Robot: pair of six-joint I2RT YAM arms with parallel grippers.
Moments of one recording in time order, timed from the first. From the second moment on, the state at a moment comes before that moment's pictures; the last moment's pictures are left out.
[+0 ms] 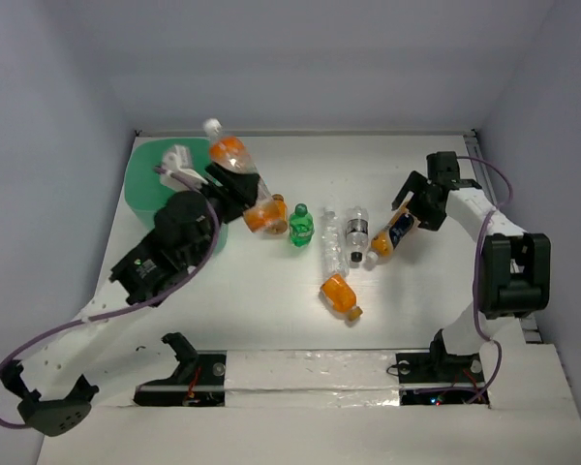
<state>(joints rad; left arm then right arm) -0.84 0.90 1.10 -0.38 -0.55 -0.89 0.02 1.62 1.16 -0.54 0.02 0.60</state>
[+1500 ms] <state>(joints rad) -0.15 1.11 1.46 -0.41 -0.15 -0.55 0.63 1.54 1.79 -0.47 0.06 0.82</state>
